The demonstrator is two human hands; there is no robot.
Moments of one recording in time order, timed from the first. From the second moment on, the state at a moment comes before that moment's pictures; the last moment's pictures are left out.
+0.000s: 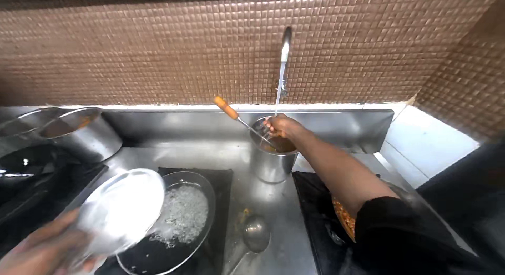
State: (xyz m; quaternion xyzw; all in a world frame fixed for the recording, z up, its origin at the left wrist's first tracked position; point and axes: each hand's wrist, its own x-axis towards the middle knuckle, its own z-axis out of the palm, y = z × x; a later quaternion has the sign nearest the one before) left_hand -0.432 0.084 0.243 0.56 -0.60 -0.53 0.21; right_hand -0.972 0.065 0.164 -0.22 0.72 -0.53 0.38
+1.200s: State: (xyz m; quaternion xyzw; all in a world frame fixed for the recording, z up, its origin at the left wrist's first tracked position) left_hand -0.838 0.026 0.201 0.42 -0.63 -0.65 0.10; right_hand -1.059 0.052 0.262 -0.59 0.79 -0.01 -0.13
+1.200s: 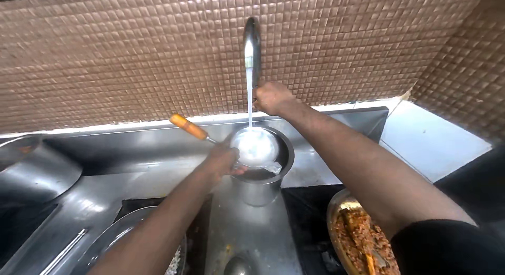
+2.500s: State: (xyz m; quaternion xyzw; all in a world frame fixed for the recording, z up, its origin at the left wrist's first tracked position) left_hand -0.834 0.023 0.220 0.44 -0.61 -0.65 0.15; right_hand -1.025 0.051 0.264 -0.55 0.82 0.01 -0.18
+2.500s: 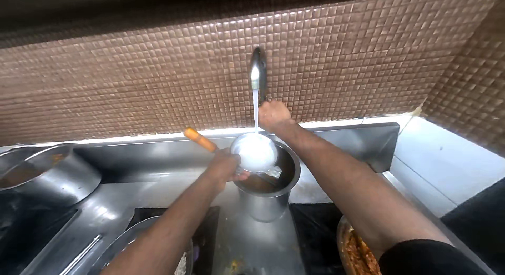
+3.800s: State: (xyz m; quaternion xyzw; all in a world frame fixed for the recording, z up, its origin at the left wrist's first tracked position) left_hand -0.297 0.070 0.191 0.58 -0.51 -0.58 0.26; right_hand -0.516 0.038 0.188 -0.91 0.41 0.04 0.09
